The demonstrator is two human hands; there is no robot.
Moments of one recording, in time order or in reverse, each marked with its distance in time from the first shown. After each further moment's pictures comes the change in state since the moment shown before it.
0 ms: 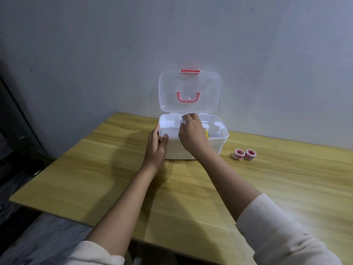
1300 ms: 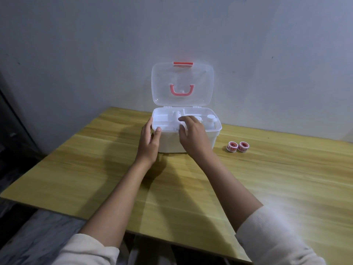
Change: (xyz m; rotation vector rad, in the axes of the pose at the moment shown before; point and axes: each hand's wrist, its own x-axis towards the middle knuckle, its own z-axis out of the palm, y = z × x) left_hand -0.003 0.004 0.002 0.049 0.028 -0.023; right_hand -0.027 0.025 -0.005 0.056 0.089 -0.139
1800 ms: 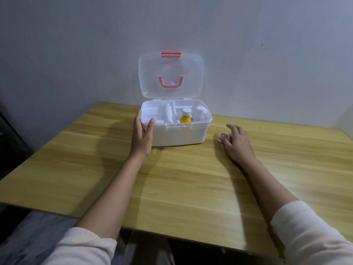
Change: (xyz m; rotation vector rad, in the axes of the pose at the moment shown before) left_hand 0.002 -0.002 0.014 -0.082 0.039 -0.060; right_hand -0.035 0.153 -0.062 -0.185 -0.047 0.344
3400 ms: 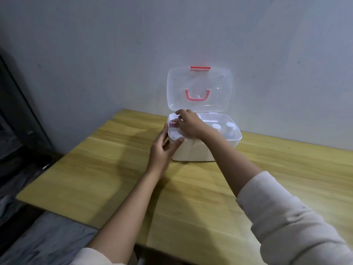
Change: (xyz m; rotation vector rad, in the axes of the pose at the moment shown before) left_hand 0.002 -0.005 -0.021 -0.090 -0.081 0.029; right_hand 0.051 -0.214 0.053 -0.001 -0.406 -0.310
